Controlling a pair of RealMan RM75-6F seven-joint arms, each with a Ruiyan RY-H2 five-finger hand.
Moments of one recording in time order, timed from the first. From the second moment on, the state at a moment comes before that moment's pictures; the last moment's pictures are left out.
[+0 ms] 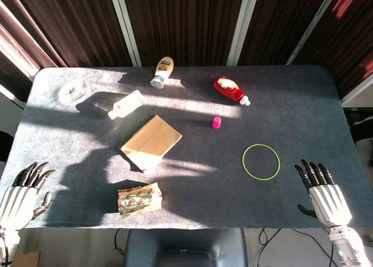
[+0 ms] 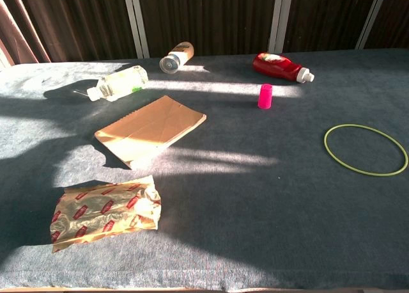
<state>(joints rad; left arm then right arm) -0.10 -1.14 0.00 -1.60 1.60 1.51 0.09 0.09 -1.14 -0.02 -1.63 -1.57 1.42 -0.23</state>
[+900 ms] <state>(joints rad) -0.10 -1.12 0.00 -1.62 1.60 1.50 0.08 0.23 -1.23 0.06 -1.57 -1.52 1.25 -0.16</state>
